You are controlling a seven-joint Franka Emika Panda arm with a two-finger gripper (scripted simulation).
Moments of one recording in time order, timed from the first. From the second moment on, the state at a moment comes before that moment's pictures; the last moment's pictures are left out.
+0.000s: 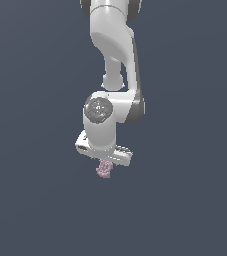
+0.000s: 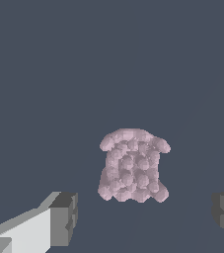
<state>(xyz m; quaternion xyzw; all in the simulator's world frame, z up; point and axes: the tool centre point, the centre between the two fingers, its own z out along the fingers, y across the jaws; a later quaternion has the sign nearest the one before) 0.076 -0.034 0.109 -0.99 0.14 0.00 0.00</state>
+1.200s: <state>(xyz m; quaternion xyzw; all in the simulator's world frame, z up) 0.082 -0.037 0.051 -0.99 0.16 0.00 0.00</state>
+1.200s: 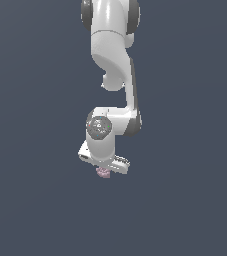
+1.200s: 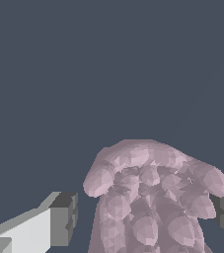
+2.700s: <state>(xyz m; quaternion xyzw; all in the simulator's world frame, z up) 0.050 -0.010 0.075 -0.99 0.16 0.00 0.00</state>
